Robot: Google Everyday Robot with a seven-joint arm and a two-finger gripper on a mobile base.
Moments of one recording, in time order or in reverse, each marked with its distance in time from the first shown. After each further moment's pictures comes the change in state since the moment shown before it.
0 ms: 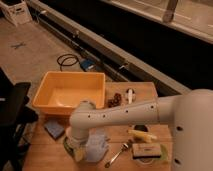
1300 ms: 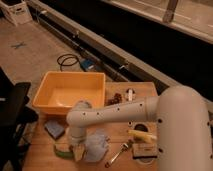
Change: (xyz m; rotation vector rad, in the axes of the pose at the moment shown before) arm 0.013 -0.008 0.034 -0.093 0.001 0.006
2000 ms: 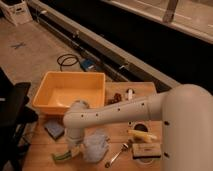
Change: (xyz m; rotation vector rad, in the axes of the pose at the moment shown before) arm -0.015 0.001 -0.032 0.084 0.043 -0.050
